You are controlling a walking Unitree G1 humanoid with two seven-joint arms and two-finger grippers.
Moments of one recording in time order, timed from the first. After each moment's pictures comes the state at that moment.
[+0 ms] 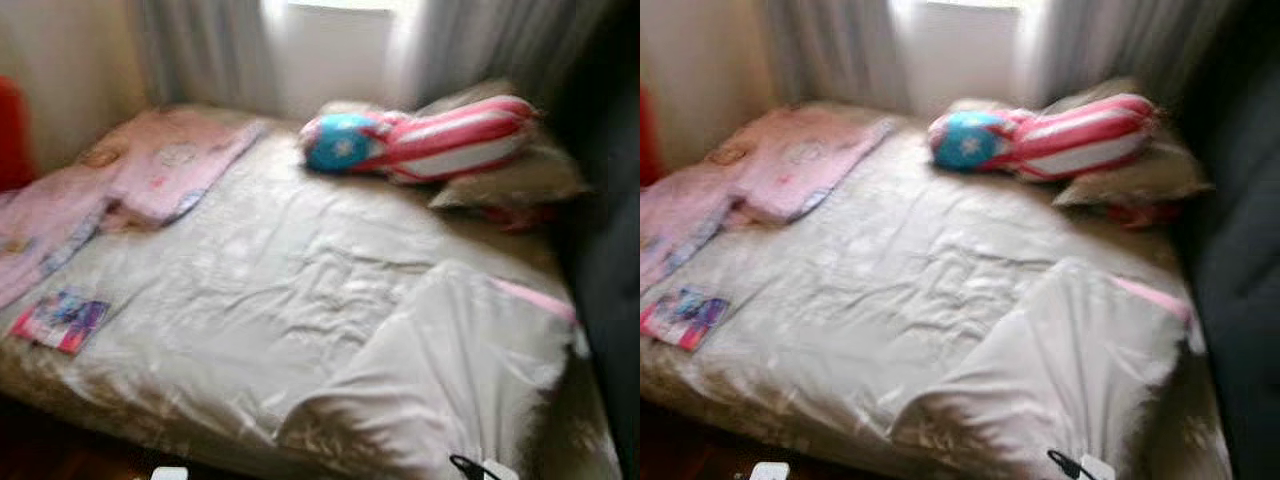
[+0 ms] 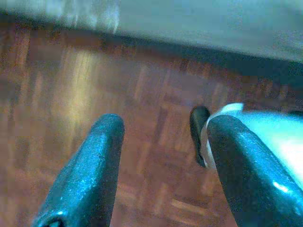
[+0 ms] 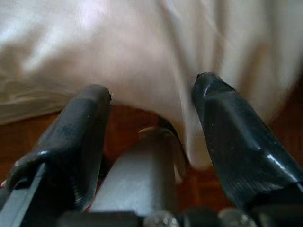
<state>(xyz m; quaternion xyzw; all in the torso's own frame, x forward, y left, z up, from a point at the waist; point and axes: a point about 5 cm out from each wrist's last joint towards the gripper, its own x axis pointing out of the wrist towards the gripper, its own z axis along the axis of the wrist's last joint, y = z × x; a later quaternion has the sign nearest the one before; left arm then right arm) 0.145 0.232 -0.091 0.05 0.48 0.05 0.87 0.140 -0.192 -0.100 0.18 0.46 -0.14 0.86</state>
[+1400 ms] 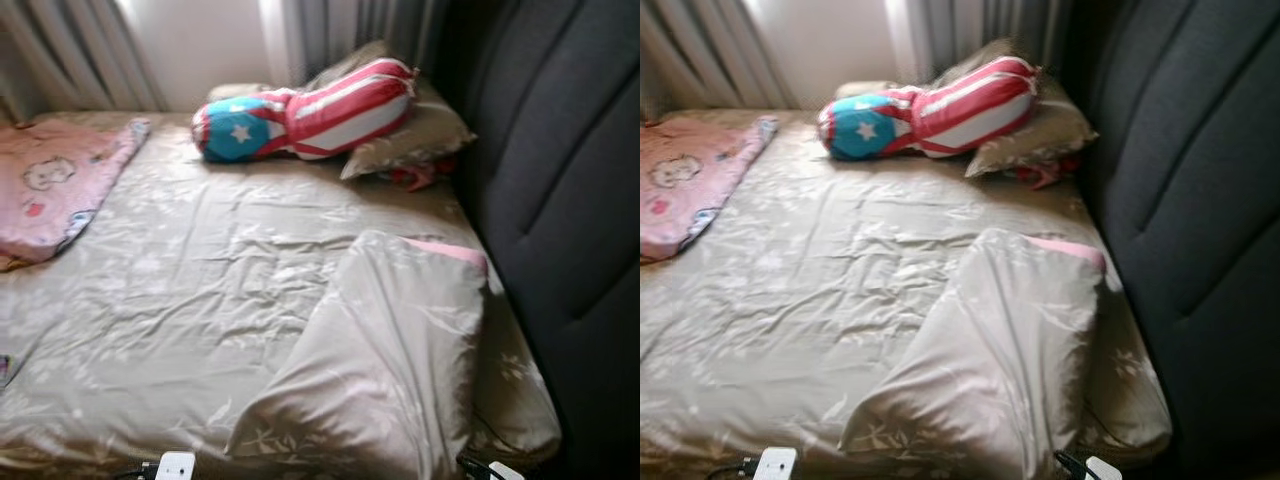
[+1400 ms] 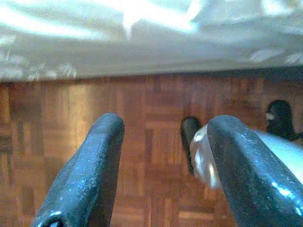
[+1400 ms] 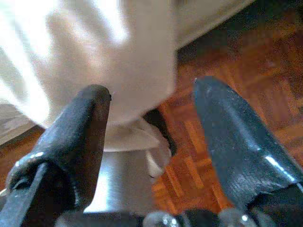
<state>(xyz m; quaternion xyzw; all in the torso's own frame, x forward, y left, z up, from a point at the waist) 0.151 0.229 -0.089 0.05 0.47 0.04 0.88 0.140 -0.193 -0.100 0.19 0.46 -0.15 0.86</state>
